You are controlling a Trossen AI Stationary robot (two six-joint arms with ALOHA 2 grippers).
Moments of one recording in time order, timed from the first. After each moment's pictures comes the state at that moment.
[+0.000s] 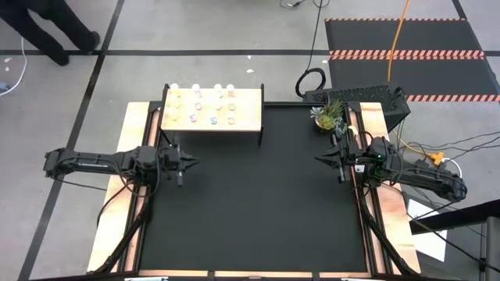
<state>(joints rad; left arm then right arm) 0.01 0.35 0.10 0.06 -0.14 0.05 -0.32 0.20 0.08 0.27 -0.39 0.10</state>
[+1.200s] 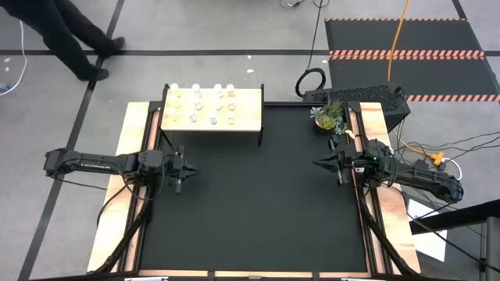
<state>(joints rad) 0.01 0.35 0.01 0.01 0.01 0.02 -0.32 0.12 0.02 0.19 -0.41 0.11</state>
